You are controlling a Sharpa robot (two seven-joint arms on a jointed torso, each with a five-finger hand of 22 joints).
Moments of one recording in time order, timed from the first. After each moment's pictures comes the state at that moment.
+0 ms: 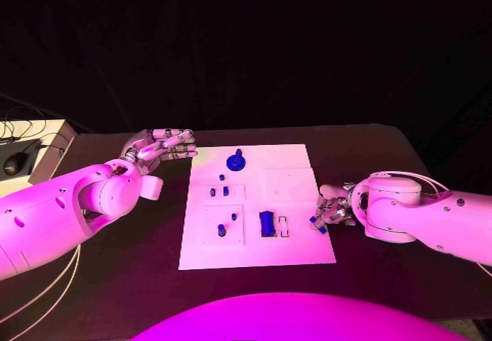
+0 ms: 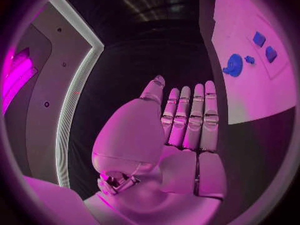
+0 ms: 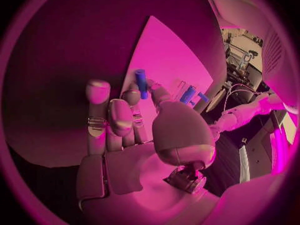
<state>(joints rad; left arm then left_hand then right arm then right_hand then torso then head) 0.96 -0.87 0.15 1.39 -0.15 -0.17 0.30 1.44 0.01 -0.08 0.06 0.32 1.04 0.16 0.07 0.06 1.10 0.14 0.07 0.06 1.08 0.14 0.06 0.12 0.11 1.06 0.17 0.07 0.07 1.10 -1.01 -0.15 1.73 -1.37 0.06 -0.55 1.08 -0.01 0.11 -0.11 0.38 1.12 0.05 0.10 0.93 1.24 -0.03 0.80 1.09 1.44 -0.10 1.18 0.98 0.06 1.46 -0.11 0.54 1.31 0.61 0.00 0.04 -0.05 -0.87</state>
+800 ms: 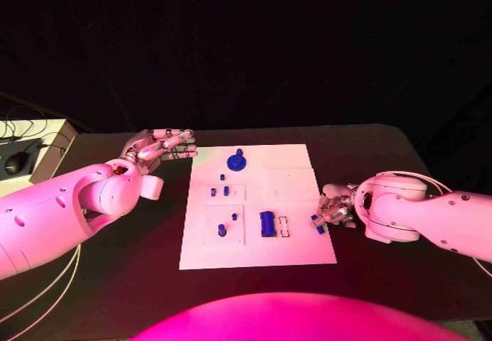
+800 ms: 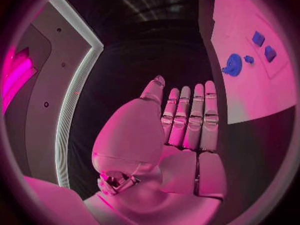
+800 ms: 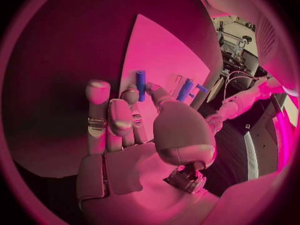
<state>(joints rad) 0.96 -0.87 0.15 1.39 -0.15 -0.17 0.29 1.44 0.01 -0.08 0.06 0.32 1.04 0.16 0.07 0.06 1.10 0.14 0.07 0.06 1.08 0.14 0.06 0.12 0.11 1.06 0.17 0.07 0.07 1.11 -1.02 -0.15 1.73 -1.23 0.03 -0.55 1.06 0.00 0.18 -0.06 0.49 1.12 0.05 0.09 0.87 1.23 -0.02 0.80 1.08 1.44 -0.10 1.17 1.00 0.06 1.46 -0.11 0.54 1.31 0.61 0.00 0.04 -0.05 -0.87</state>
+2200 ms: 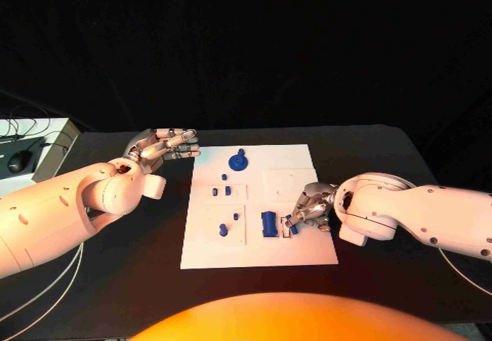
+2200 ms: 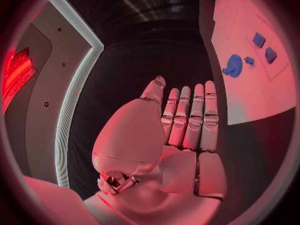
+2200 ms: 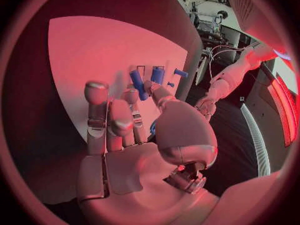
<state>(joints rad) 0.96 -0.87 0.15 1.39 -0.15 -0.17 0.29 1.44 0.01 -0.08 0.07 0.32 1.04 0.16 0.07 0.06 1.10 0.14 0.07 0.06 1.08 0.14 0.06 0.12 0.11 1.06 0.17 0.07 0.07 1.13 -0.92 -0.16 1.72 -0.96 -0.08 -0.55 1.03 -0.03 0.27 -0.15 0.51 1.12 0.04 0.10 0.71 1.22 -0.03 0.80 1.08 1.44 -0.10 1.17 1.00 0.06 1.46 -0.11 0.56 1.31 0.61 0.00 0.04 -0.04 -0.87</state>
